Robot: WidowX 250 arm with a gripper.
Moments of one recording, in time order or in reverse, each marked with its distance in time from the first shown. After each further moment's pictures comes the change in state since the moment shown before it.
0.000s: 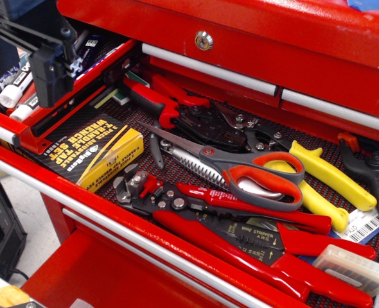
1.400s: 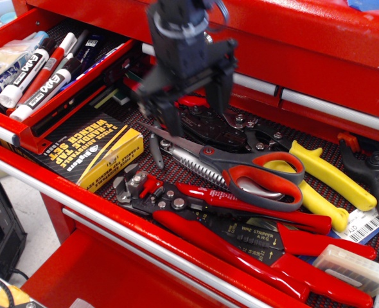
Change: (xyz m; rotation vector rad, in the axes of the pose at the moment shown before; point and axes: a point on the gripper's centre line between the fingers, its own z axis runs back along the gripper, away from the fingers) arm 0.101 -0.100 -0.078 -0.261 0.028 1.147
